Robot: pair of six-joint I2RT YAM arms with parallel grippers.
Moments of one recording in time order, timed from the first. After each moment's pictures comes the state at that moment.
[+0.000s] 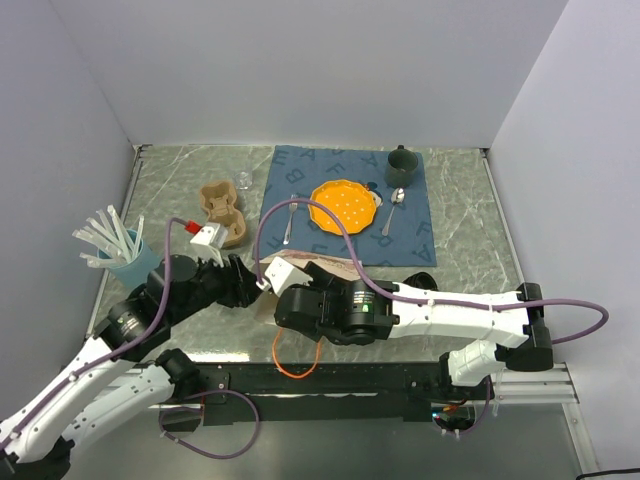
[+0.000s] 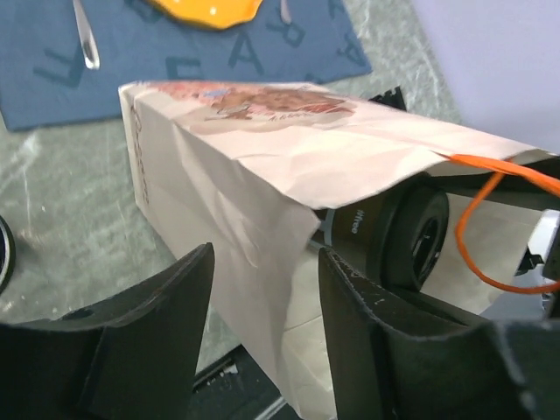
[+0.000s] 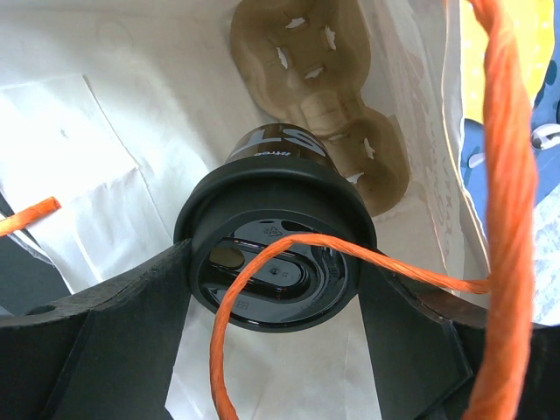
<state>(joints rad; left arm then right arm) -0.74 0.57 0.77 -0.56 0.01 -0.58 1.46 1.46 1.45 -1.03 0.60 0.23</state>
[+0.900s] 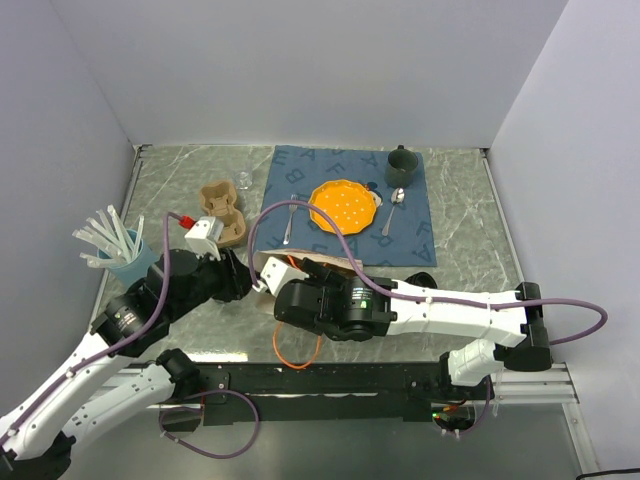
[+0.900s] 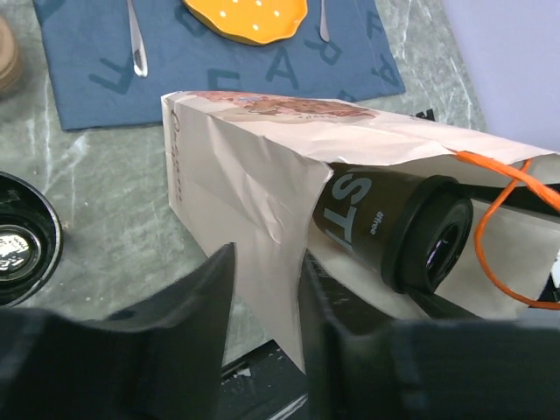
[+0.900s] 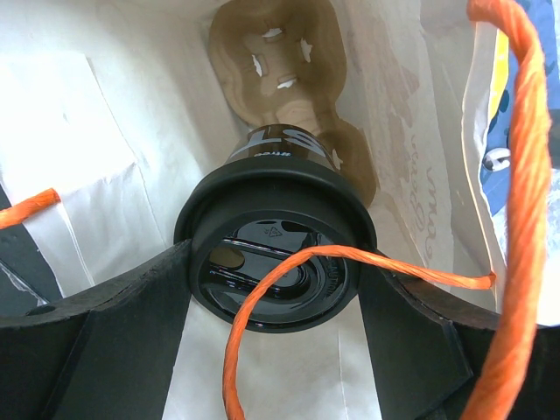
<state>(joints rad) -0.74 0.62 0.84 -0.64 -0.09 -0.60 1.43 1.47 1.45 -1.01 0.62 0.09</state>
